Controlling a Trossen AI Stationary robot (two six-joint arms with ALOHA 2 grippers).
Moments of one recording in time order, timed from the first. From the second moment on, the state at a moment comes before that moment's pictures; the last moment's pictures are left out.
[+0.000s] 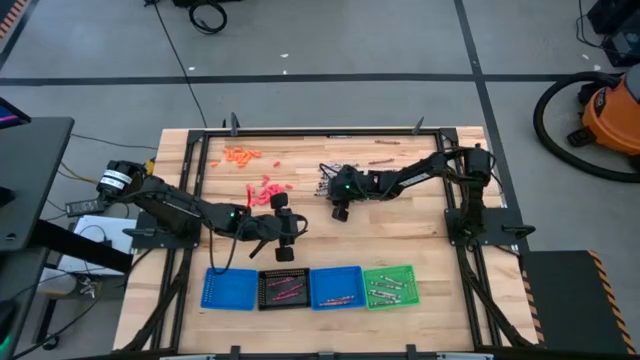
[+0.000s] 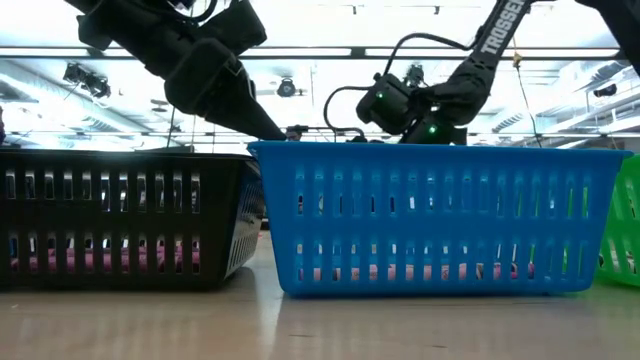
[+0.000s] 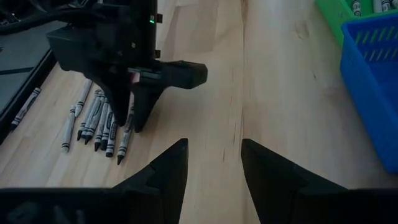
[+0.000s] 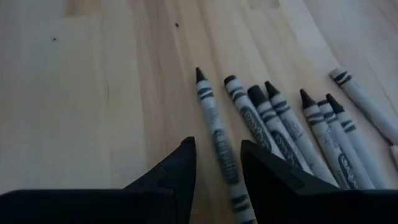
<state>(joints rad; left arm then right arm) -0.23 1.45 0.72 0.11 -0.44 -0.01 -0.23 1.91 0.89 0.22 0.10 -0.08</state>
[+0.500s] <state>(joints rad) -0.23 1.45 0.72 0.07 -0.44 -0.01 -0.23 1.94 0.89 0.20 0.08 -0.02</state>
